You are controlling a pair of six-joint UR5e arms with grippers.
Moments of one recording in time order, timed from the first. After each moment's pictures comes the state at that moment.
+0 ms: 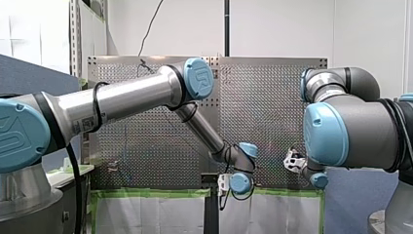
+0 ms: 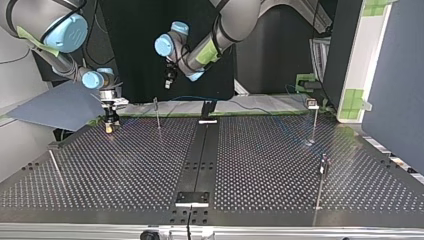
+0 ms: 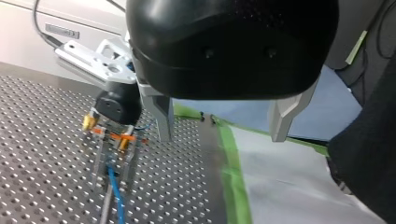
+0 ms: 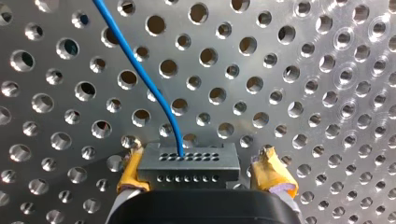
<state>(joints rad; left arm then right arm) -0.87 -2.81 -1.08 -2.70 -2.05 -1.75 1.58 -0.34 1.23 -1.12 1.14 1.90</state>
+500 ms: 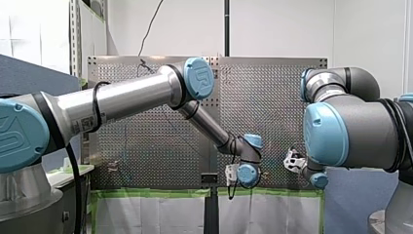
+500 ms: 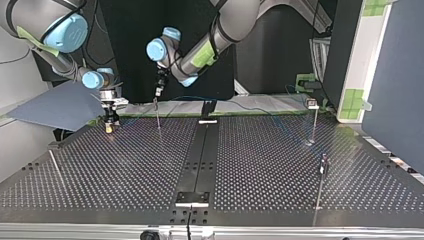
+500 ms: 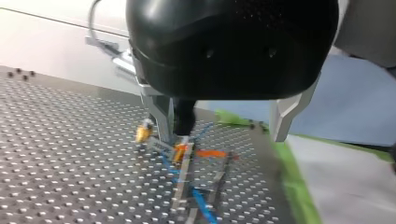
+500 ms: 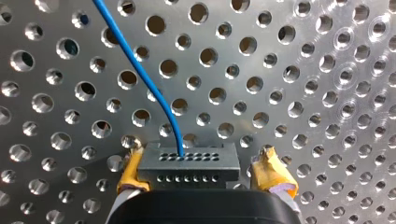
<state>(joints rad) -0.87 -2.80 -0.97 -2.71 -2.05 -1.75 1.58 -0.34 1.23 -1.12 1.14 1.90</state>
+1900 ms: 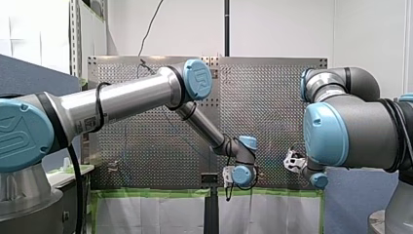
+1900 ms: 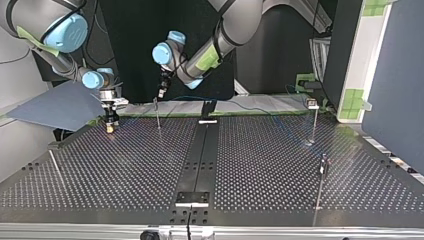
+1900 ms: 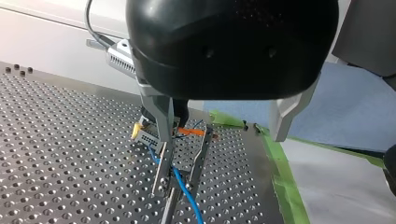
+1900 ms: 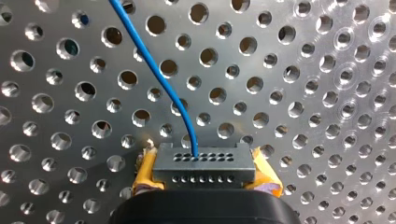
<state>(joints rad) -0.84 -2.81 -1.01 -2.68 -1.98 -1.76 1.58 -0.34 1.23 -1.12 1.14 1.90</state>
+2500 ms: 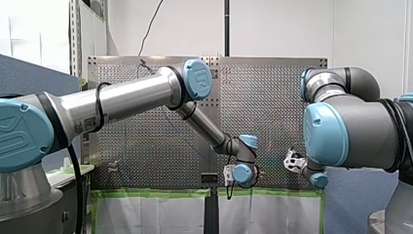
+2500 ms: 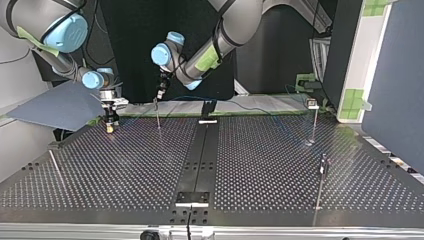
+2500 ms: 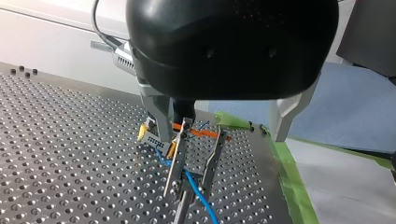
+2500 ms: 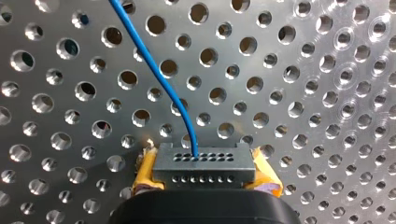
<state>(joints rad) -0.84 -2.81 -0.99 -2.69 -1.98 -1.76 1.58 -0.34 1.23 -1.12 1.14 1.90</state>
